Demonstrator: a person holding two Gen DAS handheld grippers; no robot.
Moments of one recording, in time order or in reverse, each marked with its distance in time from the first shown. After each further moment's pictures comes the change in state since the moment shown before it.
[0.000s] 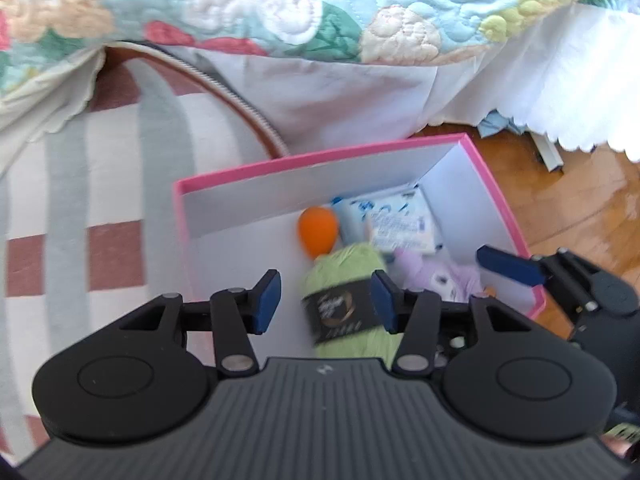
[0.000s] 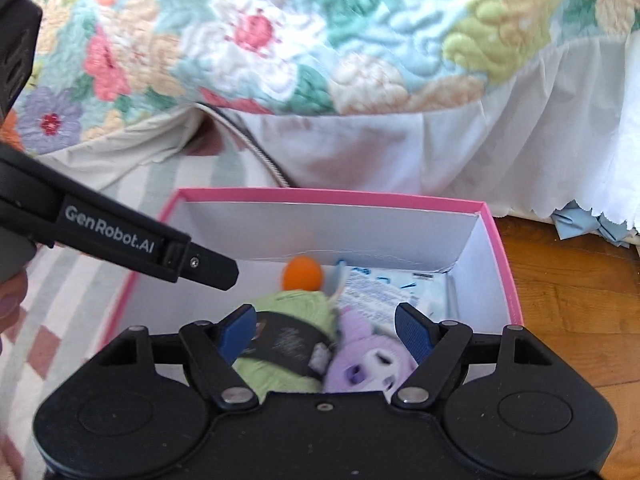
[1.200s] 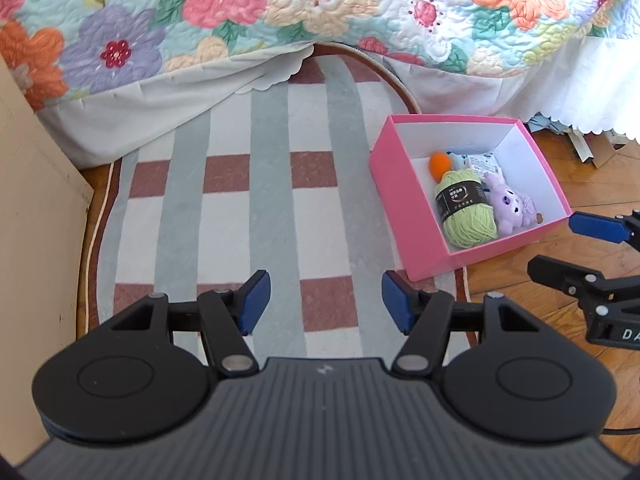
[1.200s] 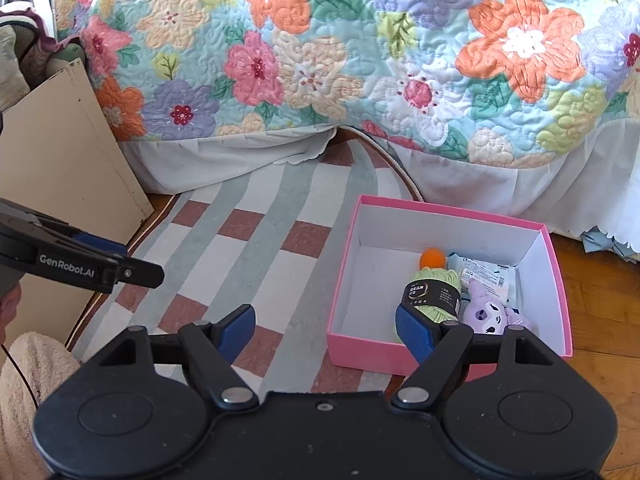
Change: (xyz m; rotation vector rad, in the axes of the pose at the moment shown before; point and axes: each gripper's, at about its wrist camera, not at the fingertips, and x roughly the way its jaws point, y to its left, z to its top) left arm -0.202 0.105 -0.136 -0.076 -0.083 0.174; right arm -0.142 0.142 -0.019 -0.085 0.000 0.087
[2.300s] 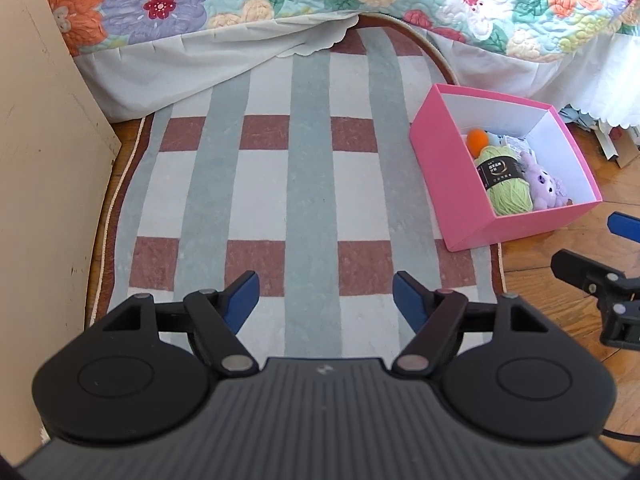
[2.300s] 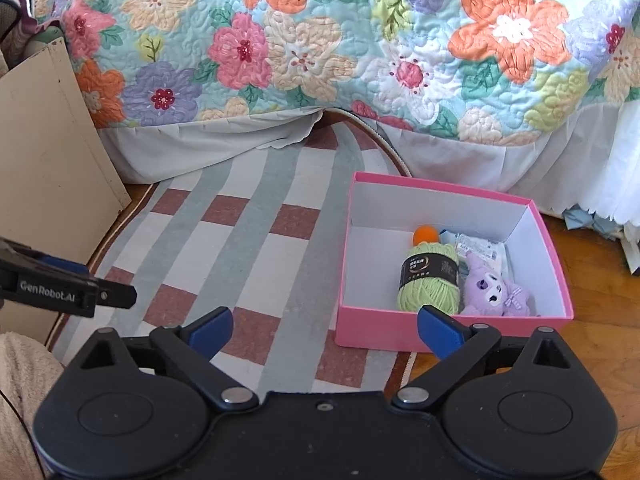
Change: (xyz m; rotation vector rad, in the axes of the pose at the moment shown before) left arm 0.010 0.032 -0.041 -0.058 0.027 0.063; right arm 0.012 0.033 -0.022 0.045 0.013 -0.104
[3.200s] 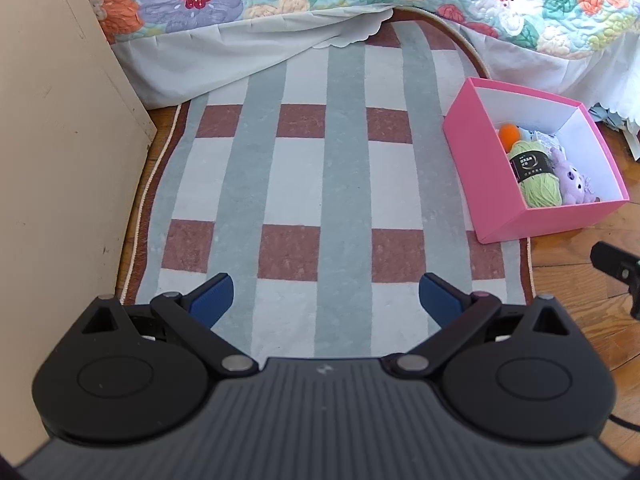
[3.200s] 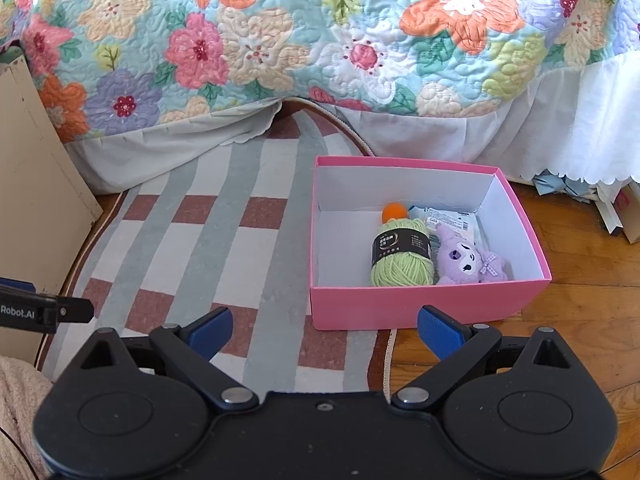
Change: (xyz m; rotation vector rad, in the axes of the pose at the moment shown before) left arm -0.007 0.008 -0.010 -0.025 0.015 0.098; right arm -0.002 -0.014 -0.009 0.087 0.016 -0.072
